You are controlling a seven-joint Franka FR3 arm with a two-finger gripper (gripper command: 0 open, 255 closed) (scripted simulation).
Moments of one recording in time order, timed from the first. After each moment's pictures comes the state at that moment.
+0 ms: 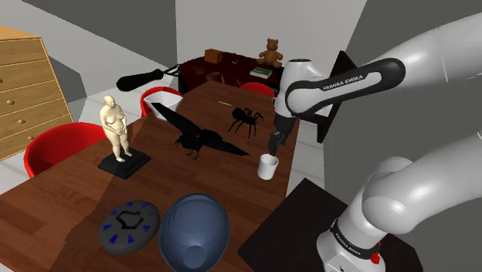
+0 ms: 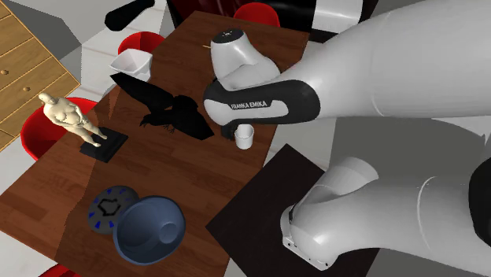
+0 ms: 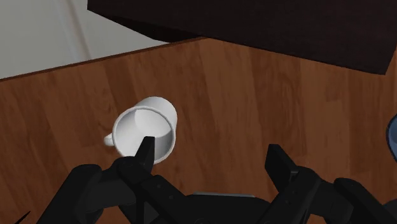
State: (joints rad) arm 0.00 -0.47 -0.13 -2.70 -0.10 2.17 -0.18
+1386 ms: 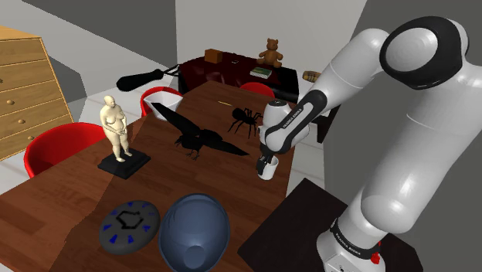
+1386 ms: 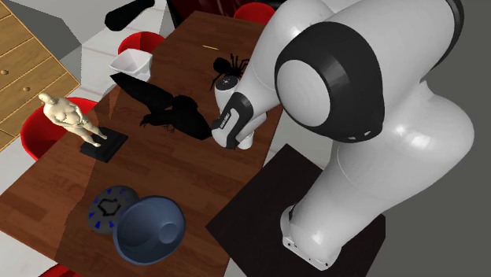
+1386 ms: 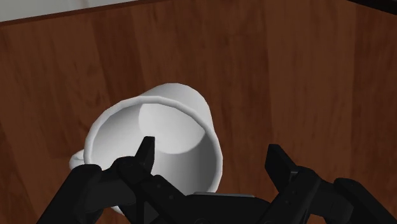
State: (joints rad) arm -0.02 0.09 -0.17 -2.67 -0.16 2.72 -0.23
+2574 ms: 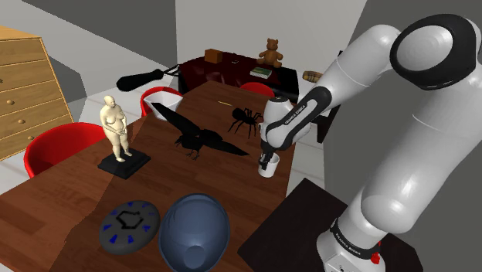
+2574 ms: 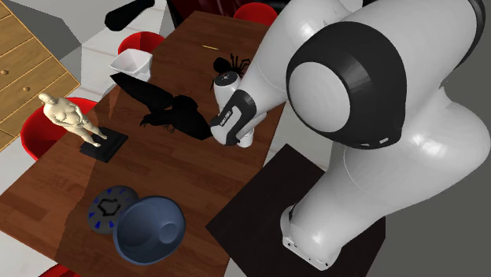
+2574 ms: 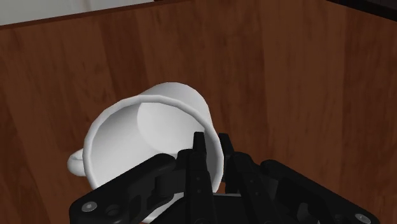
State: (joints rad) arm -0.02 0.04 -0.17 -2.67 -0.16 2.67 -0.23
